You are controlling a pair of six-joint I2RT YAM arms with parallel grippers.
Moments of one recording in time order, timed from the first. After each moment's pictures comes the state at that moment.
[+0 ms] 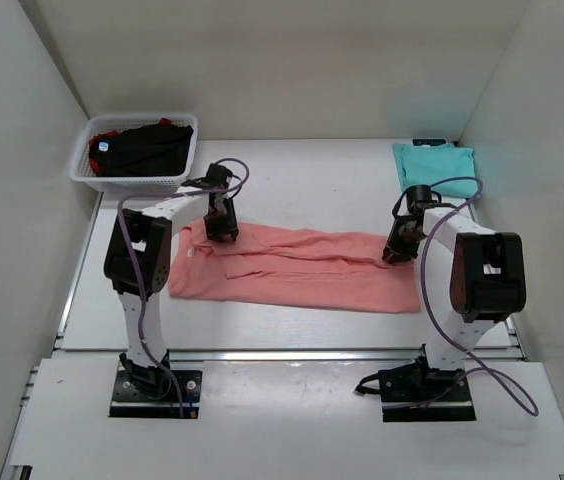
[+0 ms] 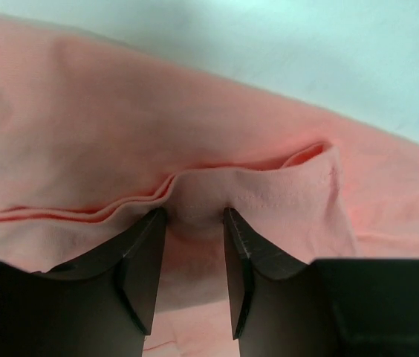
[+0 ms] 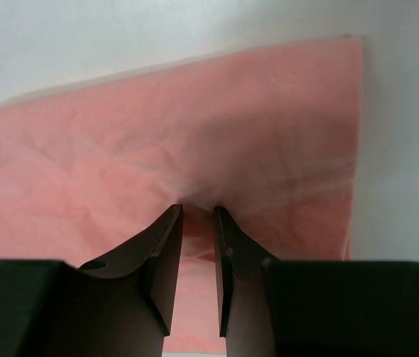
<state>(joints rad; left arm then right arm) -0.30 1.96 1.36 -0.62 -0.04 -0.48 0.00 1.76 1.08 -0.55 -0.13 0.40</state>
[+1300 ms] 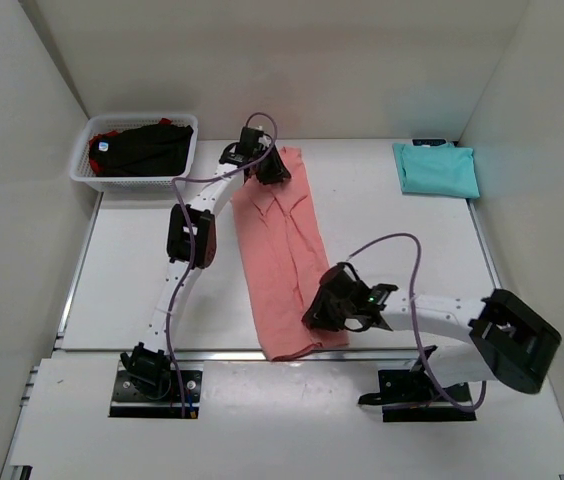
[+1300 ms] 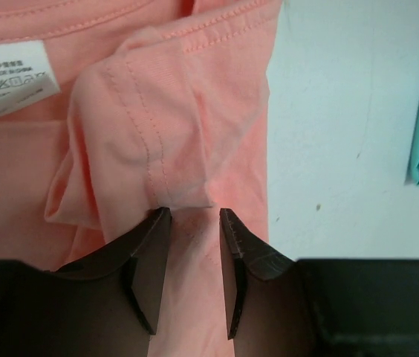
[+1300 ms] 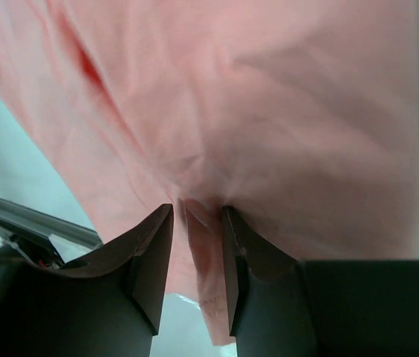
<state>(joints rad) -0.35 2.78 2.56 -0.51 0.27 -0.66 0.89 1.30 0.49 -0.16 -0.01 1.25</state>
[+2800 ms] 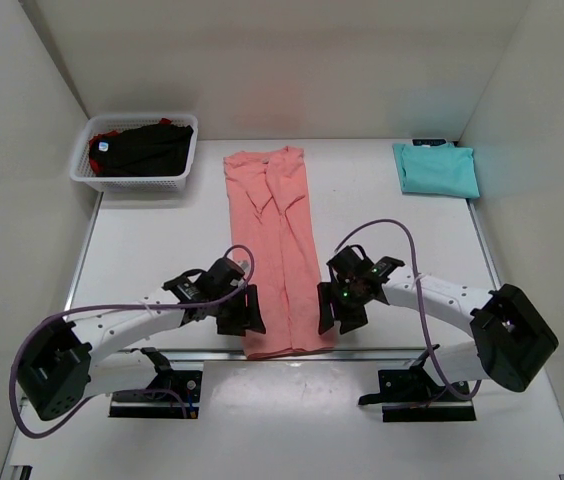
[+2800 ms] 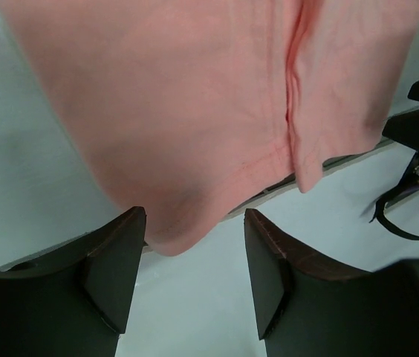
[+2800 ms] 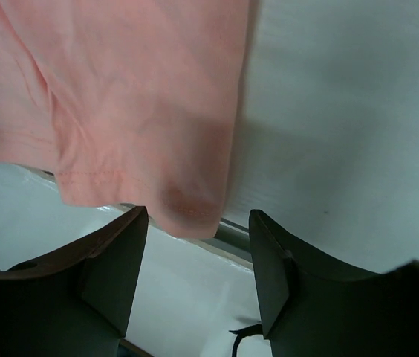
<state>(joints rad) -0.80 1.15 0.58 -0.49 0.22 -0.85 0.73 1.34 0.73 -0.64 -0.26 0.62</state>
